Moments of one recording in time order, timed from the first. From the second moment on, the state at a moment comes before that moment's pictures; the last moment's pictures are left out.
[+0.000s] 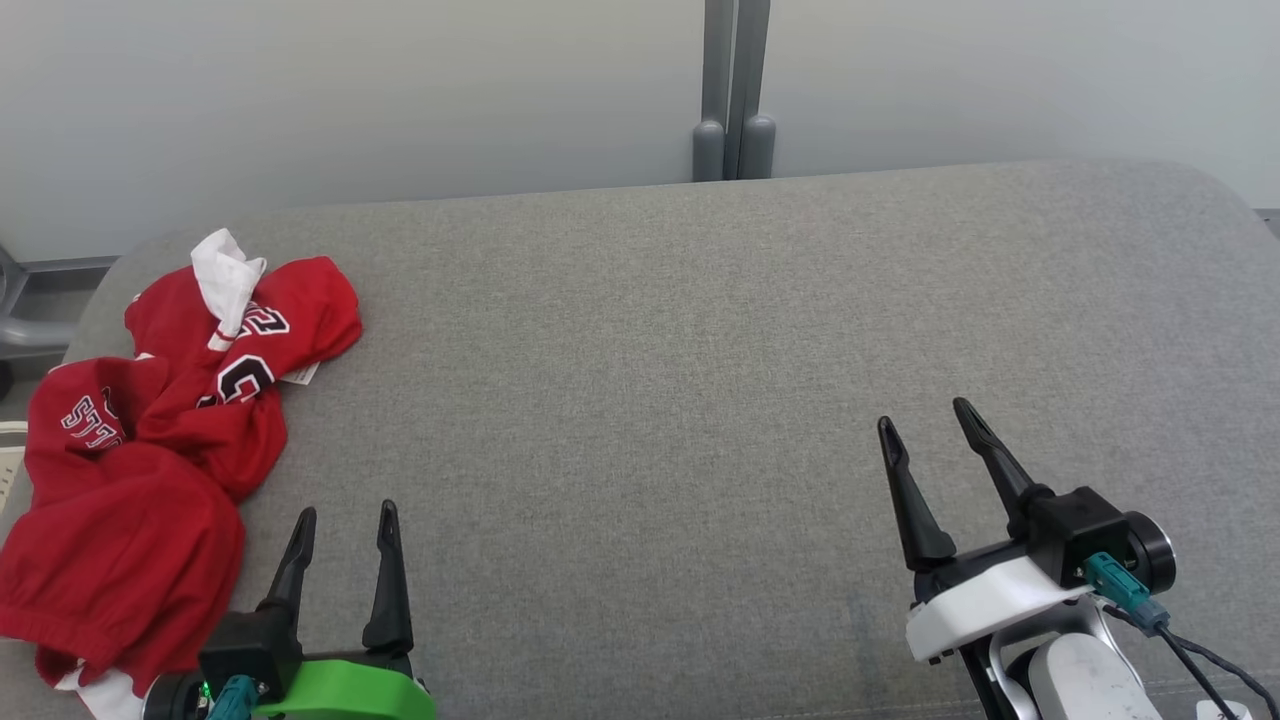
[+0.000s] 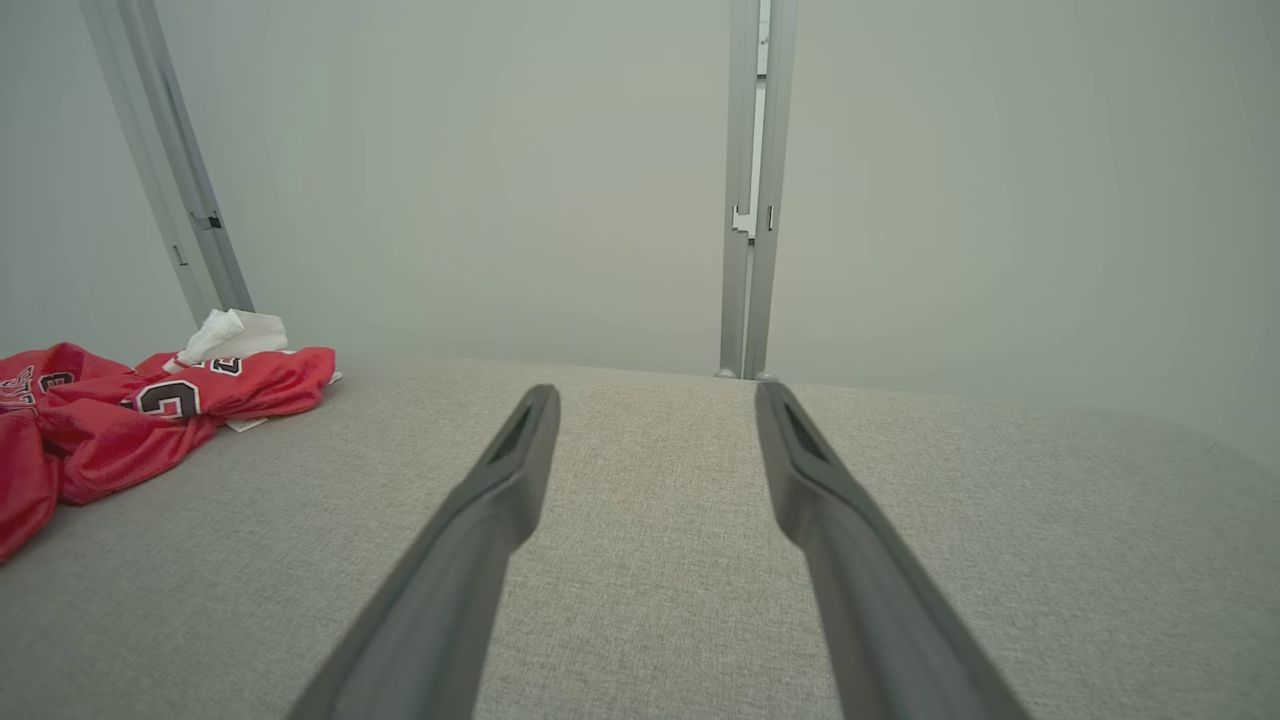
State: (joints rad) left arm 0.03 0.05 -0.06 0.19 -0.20 -0.04 -0.26; right arm -0.09 -0.05 0.12 0.16 0.08 0.13 -0.26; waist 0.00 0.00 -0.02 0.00
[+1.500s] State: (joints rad) left arm 0.05 0.08 0.01 0.19 -0.18 -0.05 -0.26; right arm -0.07 -0.05 0.13 0.17 0.10 0.13 -0.26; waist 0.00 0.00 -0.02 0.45
